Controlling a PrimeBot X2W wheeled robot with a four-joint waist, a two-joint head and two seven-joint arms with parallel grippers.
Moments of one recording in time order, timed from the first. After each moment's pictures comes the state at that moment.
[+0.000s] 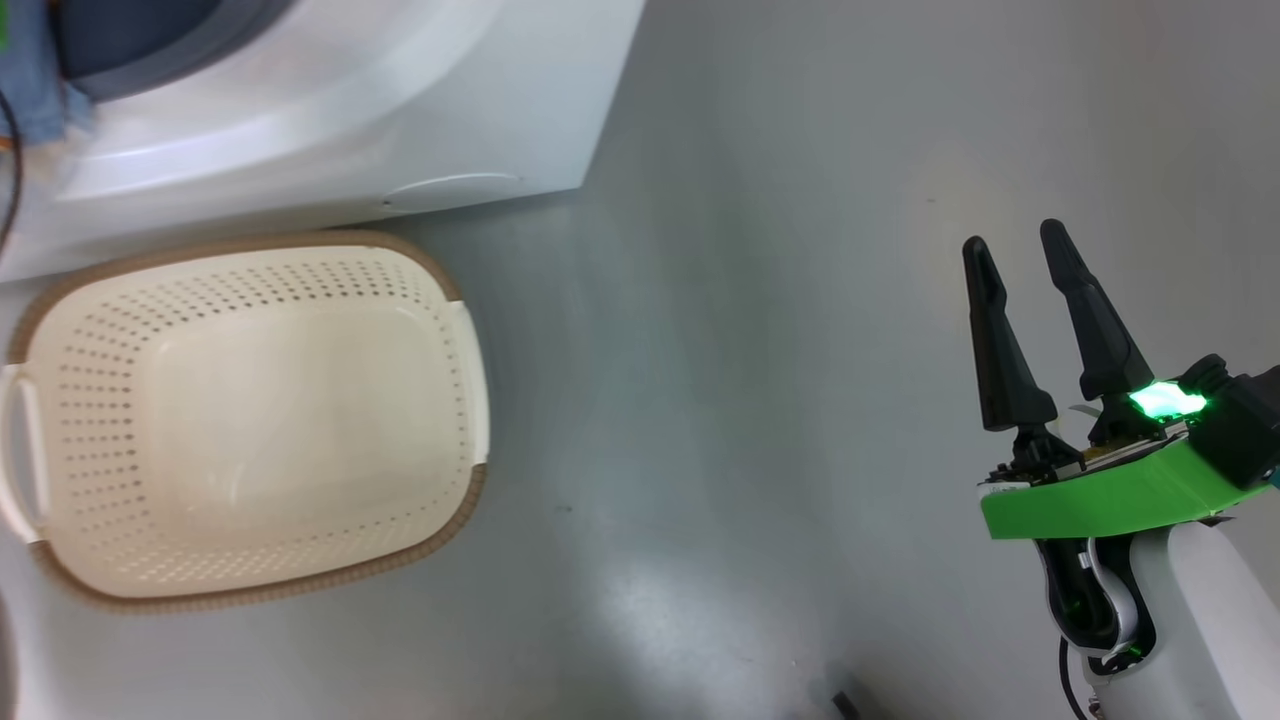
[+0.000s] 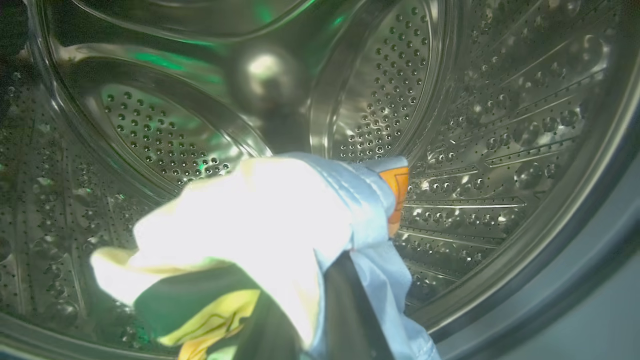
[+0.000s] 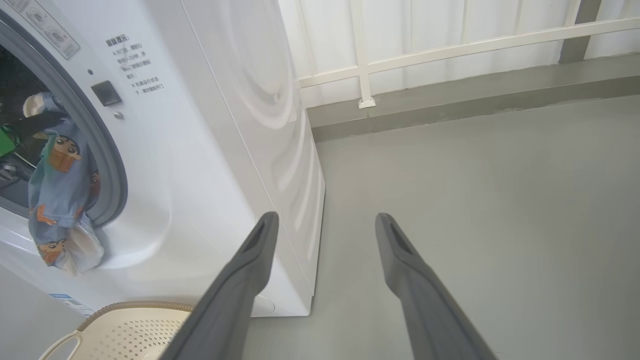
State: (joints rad) left arm -1.42 0.33 -0.08 1.15 -0.16 -0.13 -0.26; right arm -0.30 -0.17 0.16 0.02 0.48 0.13 -0.25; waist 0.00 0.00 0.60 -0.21
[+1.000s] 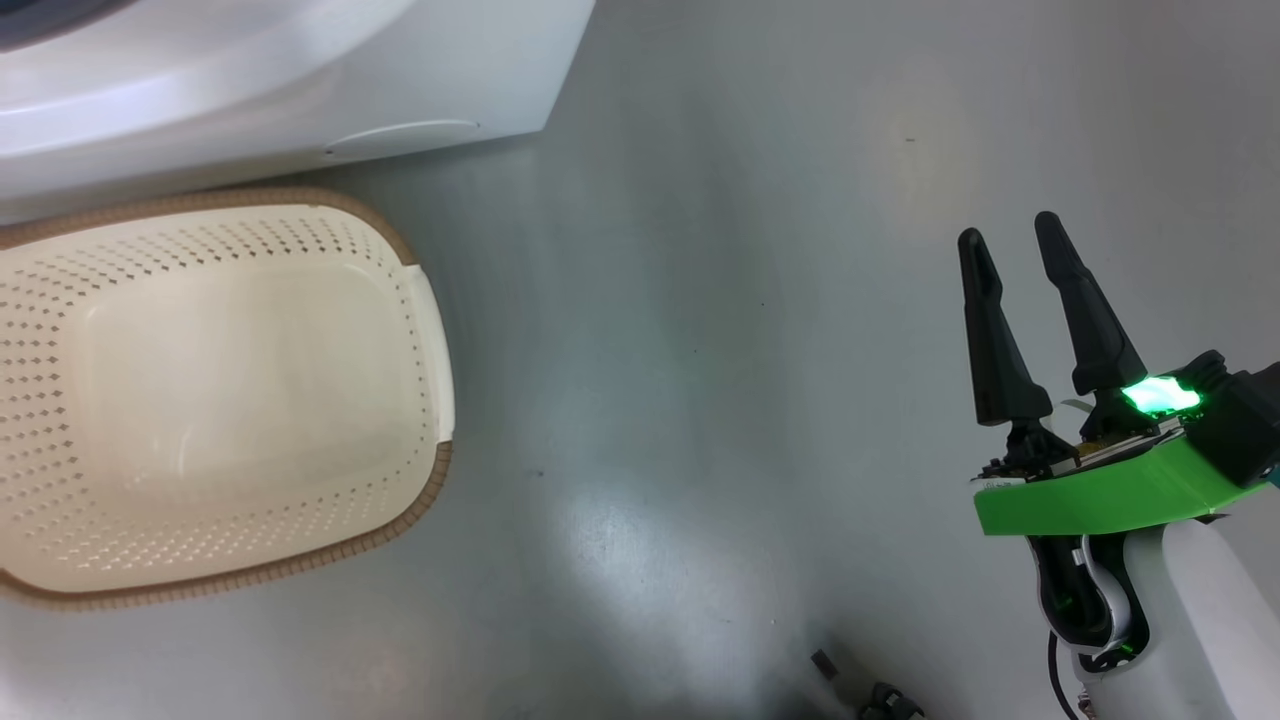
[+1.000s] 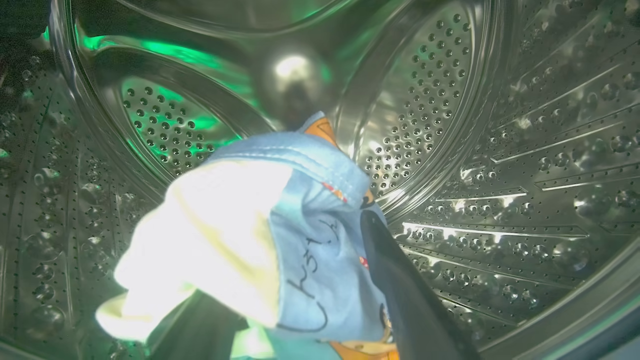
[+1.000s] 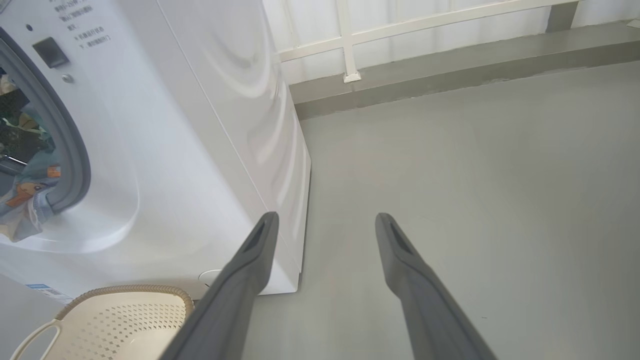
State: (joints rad) left arm -1.48 0.36 0.00 1.07 -0.15 -0.12 -0.26; right arm -0.30 -0.15 0.16 0.01 0.48 0.13 -0.25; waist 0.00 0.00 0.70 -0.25
